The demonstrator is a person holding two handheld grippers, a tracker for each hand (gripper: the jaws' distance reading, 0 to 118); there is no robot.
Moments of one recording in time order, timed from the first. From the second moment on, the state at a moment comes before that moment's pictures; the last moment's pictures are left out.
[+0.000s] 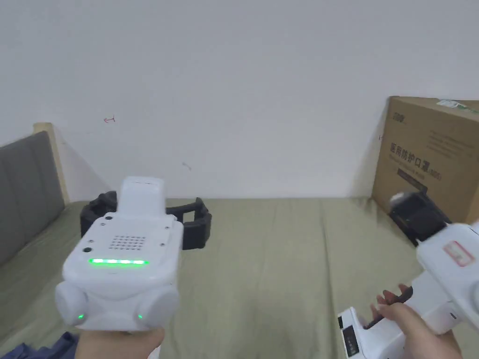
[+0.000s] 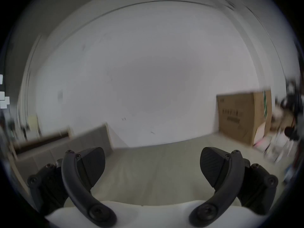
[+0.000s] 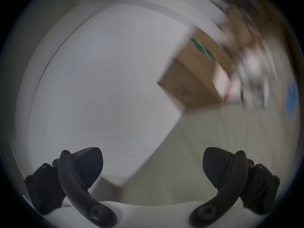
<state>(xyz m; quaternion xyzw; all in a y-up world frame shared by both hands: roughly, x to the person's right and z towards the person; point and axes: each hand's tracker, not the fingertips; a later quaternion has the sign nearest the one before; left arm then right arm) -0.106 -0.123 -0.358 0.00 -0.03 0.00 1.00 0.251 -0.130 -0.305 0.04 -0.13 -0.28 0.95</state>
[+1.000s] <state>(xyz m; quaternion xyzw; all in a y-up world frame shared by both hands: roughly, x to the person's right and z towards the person) -0.087 -0.148 -0.338 0.01 -0.07 -0.03 1.00 0.186 -0.147 -0.307 -0.02 -0.09 -0.02 1.00</state>
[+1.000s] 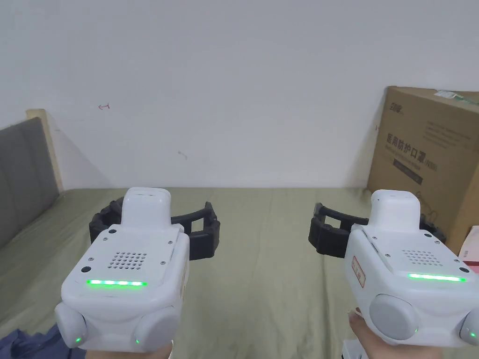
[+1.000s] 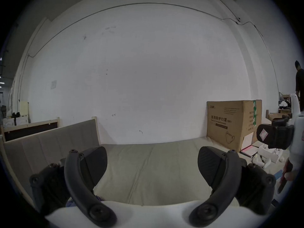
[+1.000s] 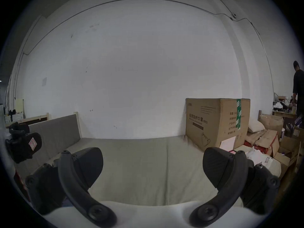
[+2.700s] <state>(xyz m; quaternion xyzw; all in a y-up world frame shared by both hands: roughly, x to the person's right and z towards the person) -0.130 -0.166 -0.336 -0.06 -0.06 -0.03 1.00 0.173 -0.157 -0.311 -0.03 -0.04 -0.05 1.00</state>
